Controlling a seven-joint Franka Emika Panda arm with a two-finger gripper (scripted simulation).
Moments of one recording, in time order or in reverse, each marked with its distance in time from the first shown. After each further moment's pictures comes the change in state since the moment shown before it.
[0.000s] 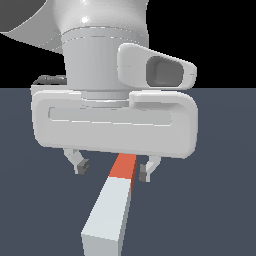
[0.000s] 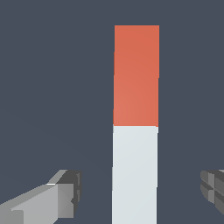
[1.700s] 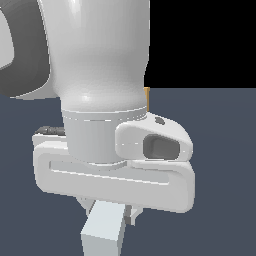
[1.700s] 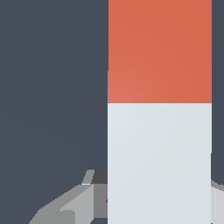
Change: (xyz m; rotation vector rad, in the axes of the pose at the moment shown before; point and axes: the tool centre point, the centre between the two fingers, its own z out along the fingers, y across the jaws) arm -0.017 0.002 0.061 -0.003 0.002 0.015
